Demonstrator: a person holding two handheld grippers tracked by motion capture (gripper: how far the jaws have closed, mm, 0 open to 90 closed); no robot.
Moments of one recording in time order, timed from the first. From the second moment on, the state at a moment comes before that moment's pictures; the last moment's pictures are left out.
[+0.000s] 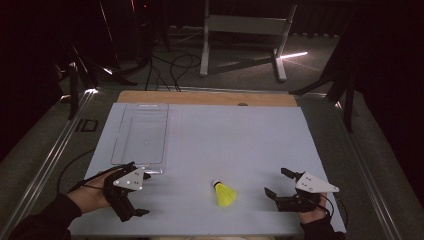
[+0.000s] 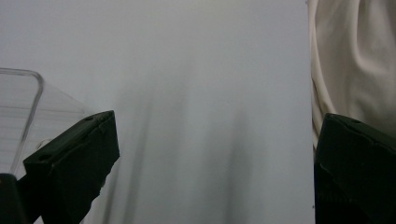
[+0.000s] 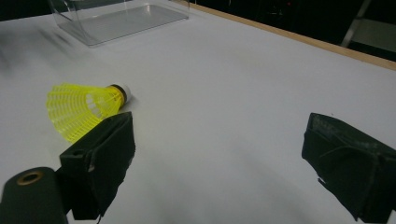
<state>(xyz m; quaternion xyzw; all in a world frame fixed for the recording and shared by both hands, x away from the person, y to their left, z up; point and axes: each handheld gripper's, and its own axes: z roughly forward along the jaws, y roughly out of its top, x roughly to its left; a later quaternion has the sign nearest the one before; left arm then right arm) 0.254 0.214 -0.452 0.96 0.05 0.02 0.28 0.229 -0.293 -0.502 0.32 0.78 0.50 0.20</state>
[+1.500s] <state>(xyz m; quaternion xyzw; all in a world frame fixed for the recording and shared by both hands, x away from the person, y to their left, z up) 0.274 0.100 -0.451 0.97 -0.18 0.03 0.18 0.229 -0.294 -0.502 0.32 0.78 0.51 0.20</state>
